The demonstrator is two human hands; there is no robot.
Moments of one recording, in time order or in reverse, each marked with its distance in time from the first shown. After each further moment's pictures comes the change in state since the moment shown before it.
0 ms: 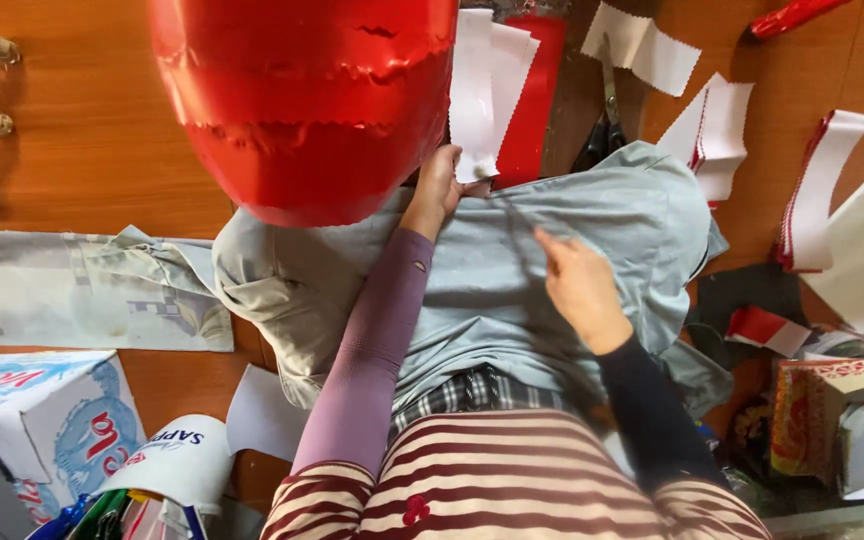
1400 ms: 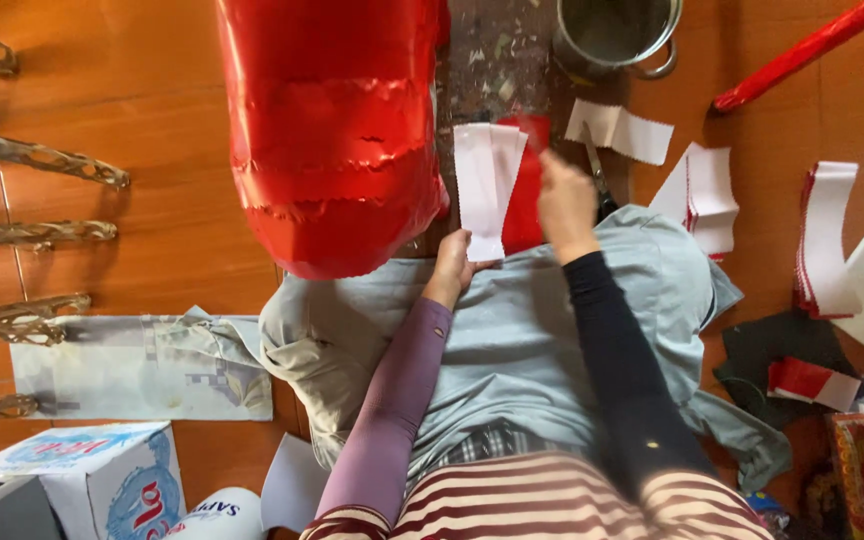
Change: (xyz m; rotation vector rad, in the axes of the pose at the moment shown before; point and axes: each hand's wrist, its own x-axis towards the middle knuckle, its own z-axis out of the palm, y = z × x) left_hand -0.018 0.003 0.003 0.119 -0.045 -0.036; right_hand 0.185 0.047 0.038 0.025 0.404 0.080
